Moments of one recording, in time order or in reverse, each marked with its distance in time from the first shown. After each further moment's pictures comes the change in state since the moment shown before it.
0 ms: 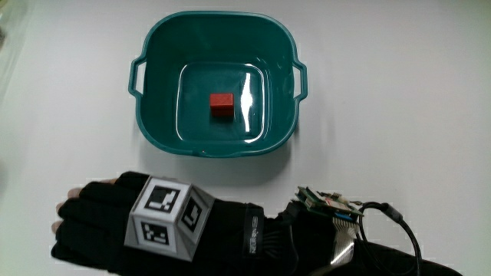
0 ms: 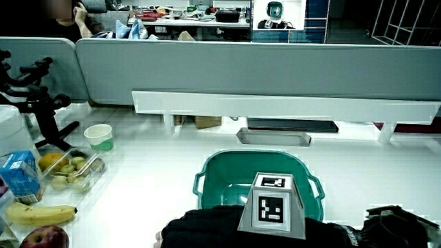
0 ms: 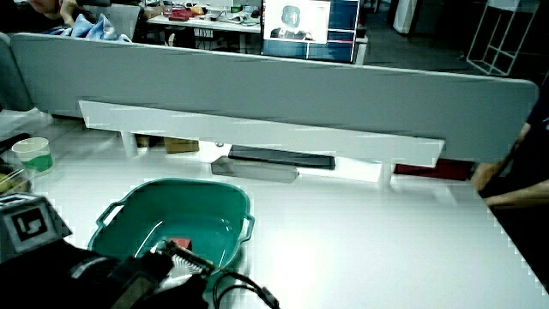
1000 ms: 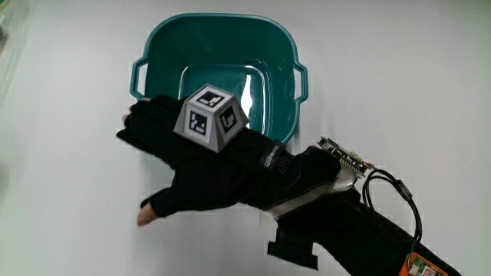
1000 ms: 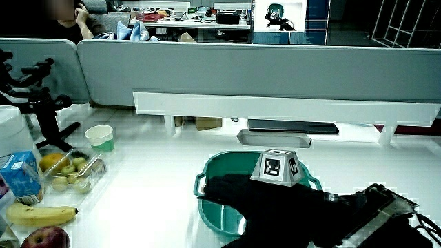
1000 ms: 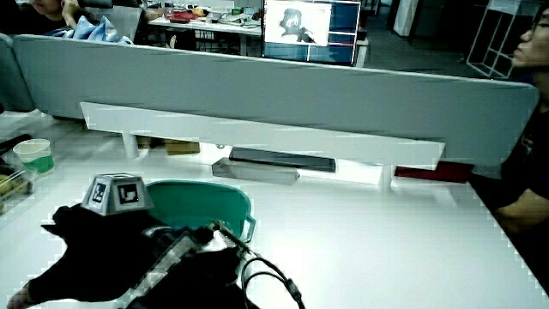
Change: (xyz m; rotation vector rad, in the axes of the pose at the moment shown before) arm 0.112 0.001 0.000 0.022 0.114 -0.303
